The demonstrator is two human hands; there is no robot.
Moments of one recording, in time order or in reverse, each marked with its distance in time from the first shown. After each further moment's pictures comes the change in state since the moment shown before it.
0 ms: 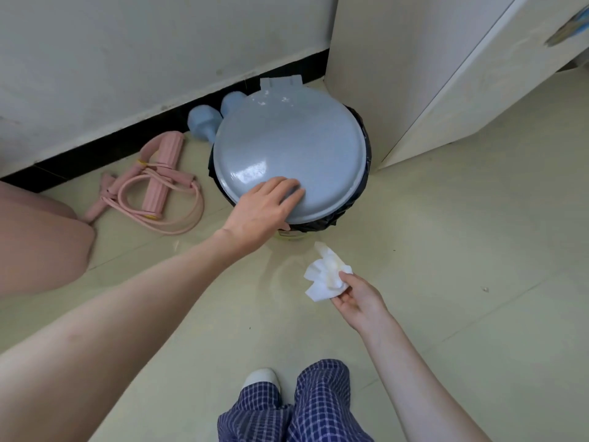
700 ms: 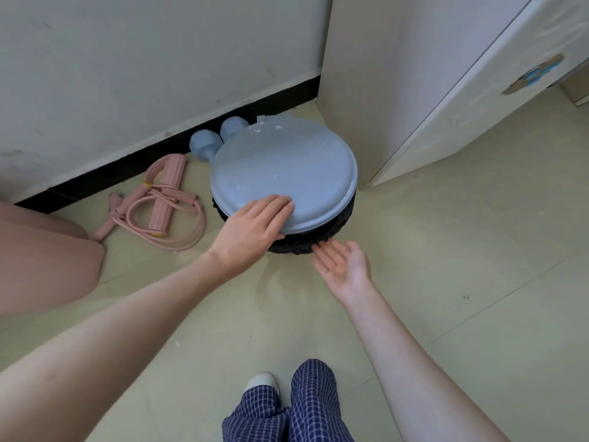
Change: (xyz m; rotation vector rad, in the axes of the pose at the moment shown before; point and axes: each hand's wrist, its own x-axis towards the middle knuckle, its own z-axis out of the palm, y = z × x) left_hand 0.001 -0.007 -0.053 0.091 0.141 0.083; right_hand -0.056 -0.061 0.082 0.139 -0.057 -0.048
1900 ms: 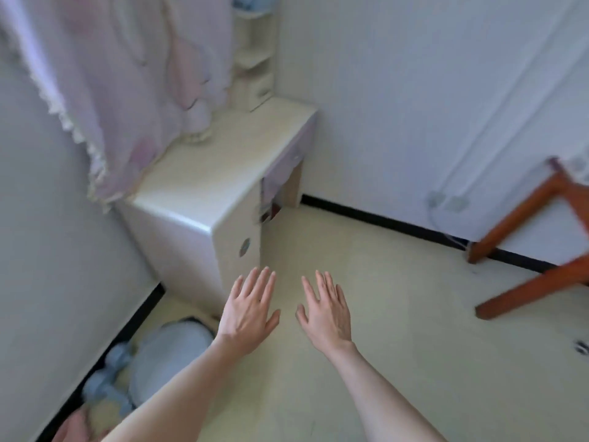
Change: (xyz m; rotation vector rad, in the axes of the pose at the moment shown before) left_hand 0.151 0.206 -0.407 -0.079 -0.094 0.376; right_hand -0.431 -0.135 -0.089 -1.579 0.959 -1.218
